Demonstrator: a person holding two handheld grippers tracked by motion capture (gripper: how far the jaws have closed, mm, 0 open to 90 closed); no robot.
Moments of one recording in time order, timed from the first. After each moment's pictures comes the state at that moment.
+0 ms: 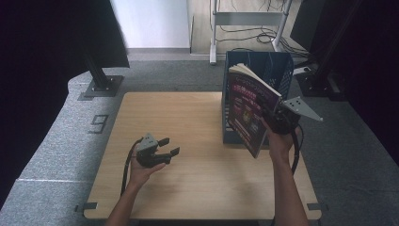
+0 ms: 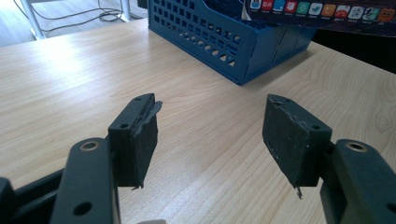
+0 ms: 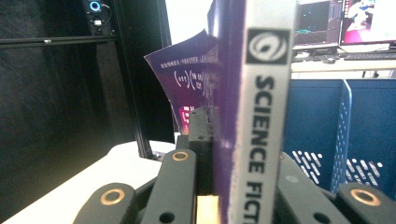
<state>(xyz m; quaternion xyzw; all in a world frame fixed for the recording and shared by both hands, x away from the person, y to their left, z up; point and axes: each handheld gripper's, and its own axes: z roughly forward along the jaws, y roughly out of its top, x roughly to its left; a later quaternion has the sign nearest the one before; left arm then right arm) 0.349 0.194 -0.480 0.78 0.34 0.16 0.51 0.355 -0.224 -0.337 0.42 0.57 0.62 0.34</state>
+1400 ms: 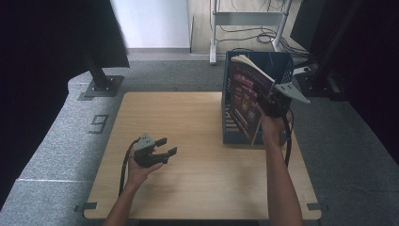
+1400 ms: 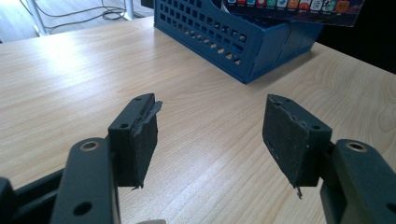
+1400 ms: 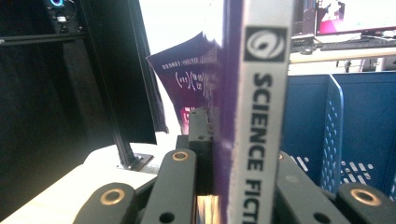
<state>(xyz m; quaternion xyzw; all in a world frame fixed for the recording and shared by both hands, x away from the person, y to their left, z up) 0.350 0.202 -0.482 0.77 0.34 0.16 0.51 0.411 -0.216 -0.340 0.46 0.56 0.59 0.35</state>
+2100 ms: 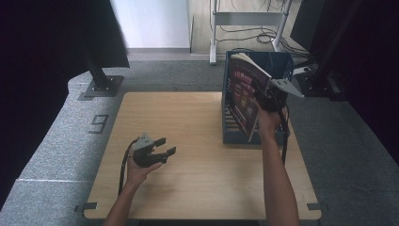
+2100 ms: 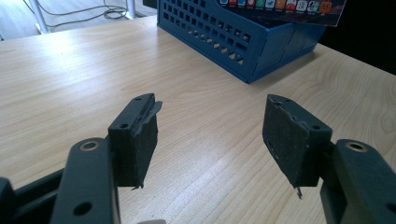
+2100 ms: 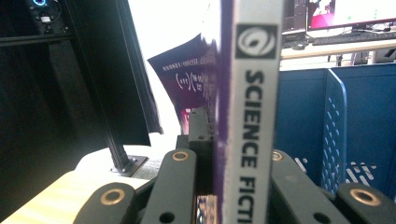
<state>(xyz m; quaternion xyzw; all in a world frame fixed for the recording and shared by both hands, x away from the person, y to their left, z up) 0.351 0.207 -0.483 0.77 0.35 0.16 0.51 0.436 -0.213 -0.347 0.48 0.55 0.59 0.35</state>
